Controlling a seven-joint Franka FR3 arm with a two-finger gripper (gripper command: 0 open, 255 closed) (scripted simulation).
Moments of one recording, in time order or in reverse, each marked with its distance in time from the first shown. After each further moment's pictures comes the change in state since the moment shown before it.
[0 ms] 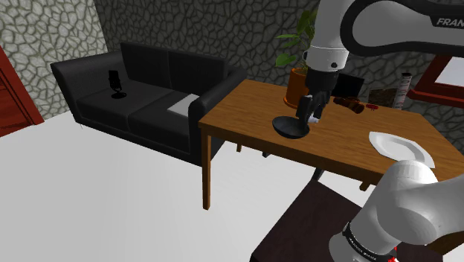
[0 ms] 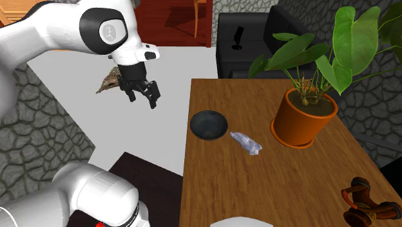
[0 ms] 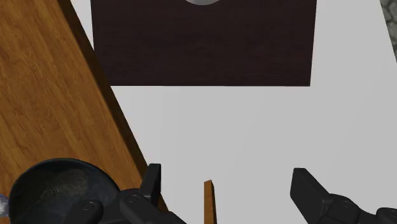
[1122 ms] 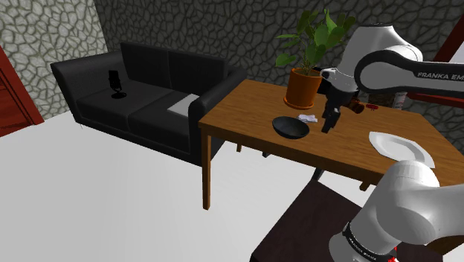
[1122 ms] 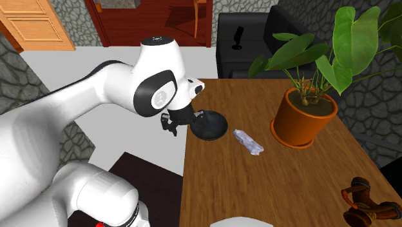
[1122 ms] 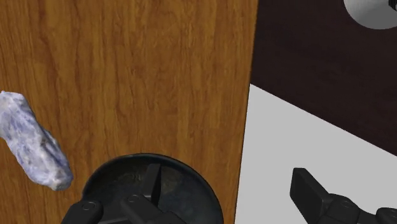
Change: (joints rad) arm -0.015 -0.153 -0.409 -0.273 -0.392 0.317 -0.646
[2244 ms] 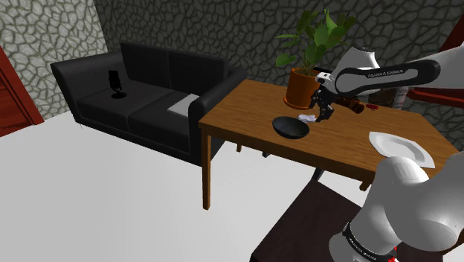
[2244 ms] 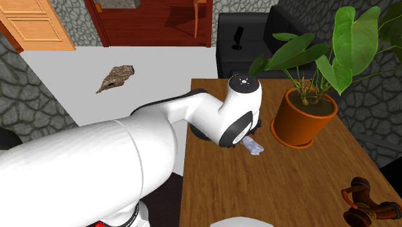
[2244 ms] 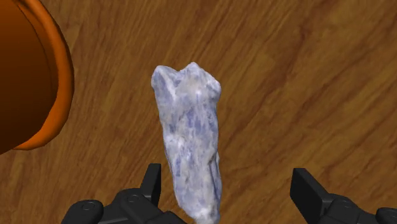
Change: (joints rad) arm 0.330 0.393 -0.701 0.230 -0.148 0.529 -0.751
